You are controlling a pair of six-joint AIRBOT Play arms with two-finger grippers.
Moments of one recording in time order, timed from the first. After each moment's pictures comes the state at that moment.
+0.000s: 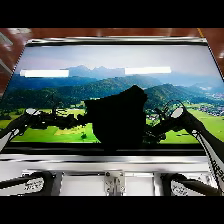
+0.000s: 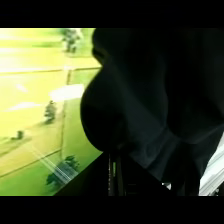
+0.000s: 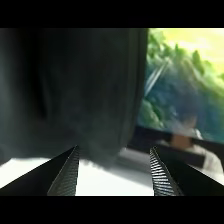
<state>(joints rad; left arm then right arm) 0.05 -1.38 0.68 0.53 -1.00 -1.01 0.03 -1.35 0.69 -0.97 1.16 1.43</state>
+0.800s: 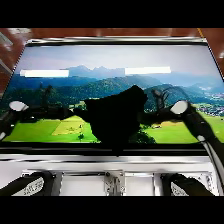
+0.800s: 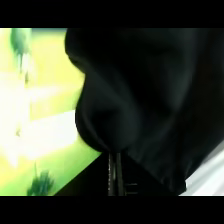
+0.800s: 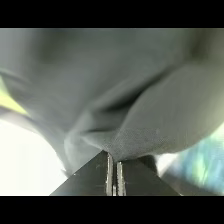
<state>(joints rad) 0.06 -1.13 0.81 0.63 -1.03 -1.04 0.15 -1.10 0.86 -0.93 1.02 1.38</state>
